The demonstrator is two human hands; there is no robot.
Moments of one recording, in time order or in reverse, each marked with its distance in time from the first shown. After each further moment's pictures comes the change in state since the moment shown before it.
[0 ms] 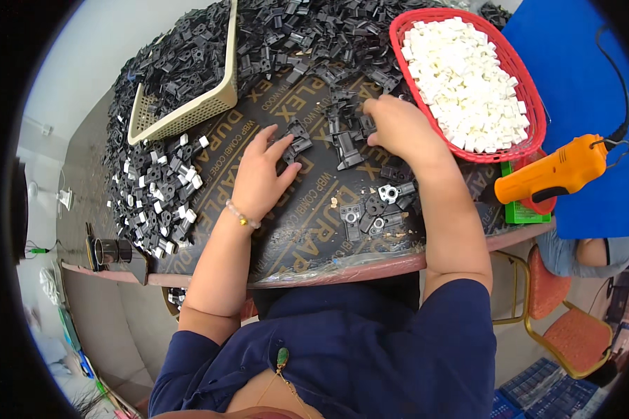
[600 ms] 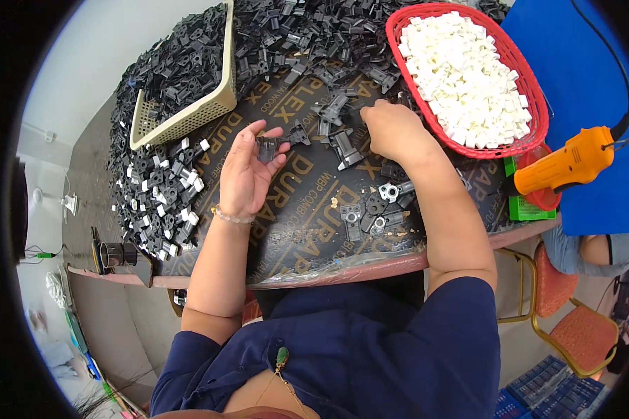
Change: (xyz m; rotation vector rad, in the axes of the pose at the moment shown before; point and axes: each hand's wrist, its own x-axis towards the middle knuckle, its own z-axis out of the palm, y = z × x) left_hand 0.009 0.005 -0.009 -1.670 0.105 -0.627; right_hand 0.001 -0.005 0.010 -0.145 -0.129 0.073
